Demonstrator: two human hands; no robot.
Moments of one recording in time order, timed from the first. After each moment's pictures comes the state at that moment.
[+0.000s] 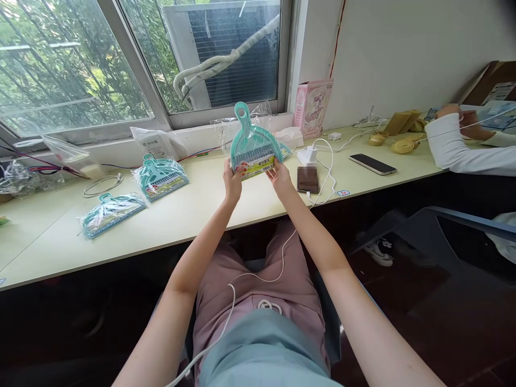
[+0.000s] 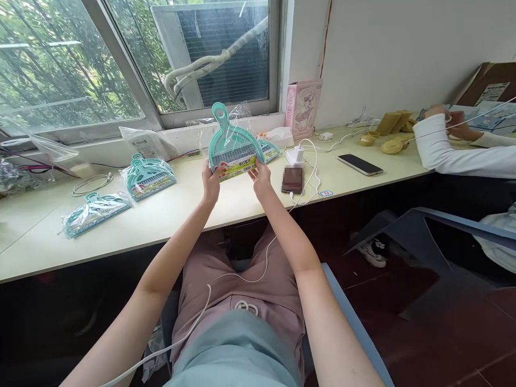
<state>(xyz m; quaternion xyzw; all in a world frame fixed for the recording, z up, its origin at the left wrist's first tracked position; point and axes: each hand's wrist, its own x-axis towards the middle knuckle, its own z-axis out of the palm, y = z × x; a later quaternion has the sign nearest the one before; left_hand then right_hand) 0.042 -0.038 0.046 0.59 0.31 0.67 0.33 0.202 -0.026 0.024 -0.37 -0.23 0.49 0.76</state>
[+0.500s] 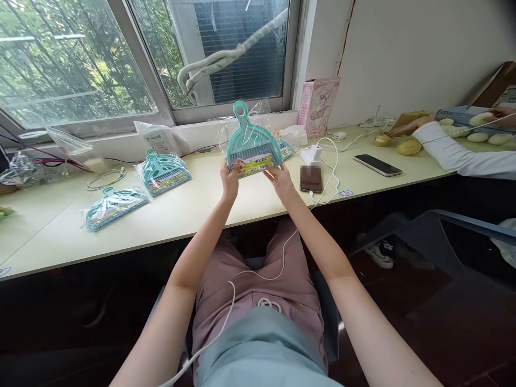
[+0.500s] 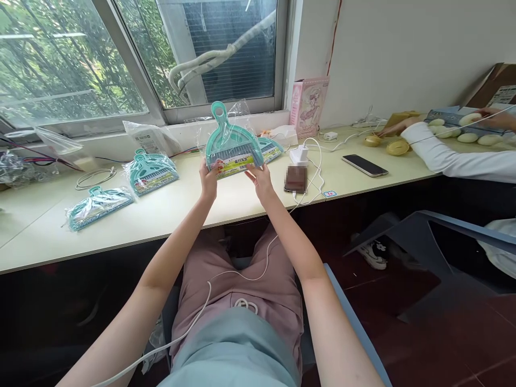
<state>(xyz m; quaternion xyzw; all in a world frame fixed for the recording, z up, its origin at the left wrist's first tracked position) 0.028 -0.030 0.042 0.55 0.29 0.70 0.35 0.191 -0.058 0.022 -0.32 -0.36 0.48 0.74</state>
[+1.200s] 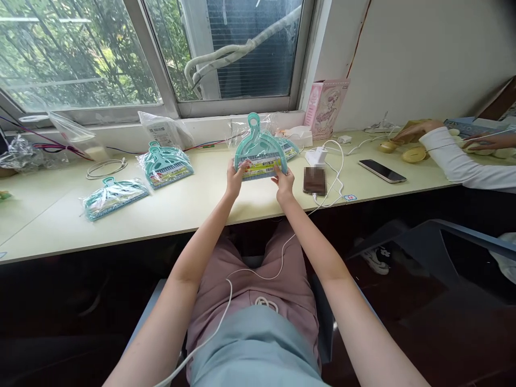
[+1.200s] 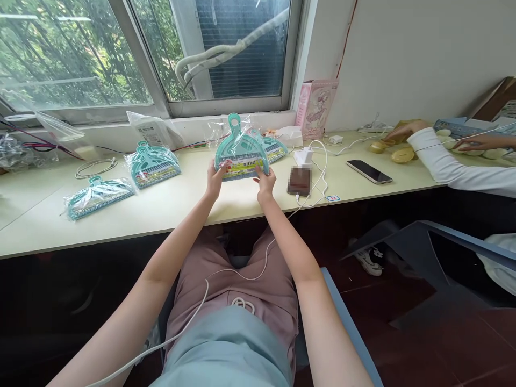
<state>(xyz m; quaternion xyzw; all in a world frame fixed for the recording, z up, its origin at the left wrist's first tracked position) 0.024 -0.017 0.019 0.59 0.28 0.66 0.36 0.182 -0.054 0.004 -0.45 -0.31 0.39 0.74</state>
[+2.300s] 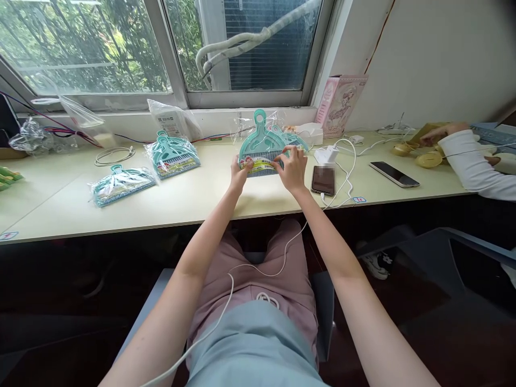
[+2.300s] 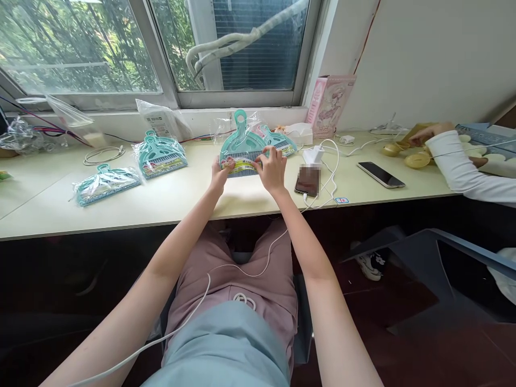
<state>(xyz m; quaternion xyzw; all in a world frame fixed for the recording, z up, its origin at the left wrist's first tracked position) 0.014 -0.007 0.010 0.54 0.30 0.66 0.43 0.198 -0.070 0.042 -0.53 -0.70 -0.01 0.48</state>
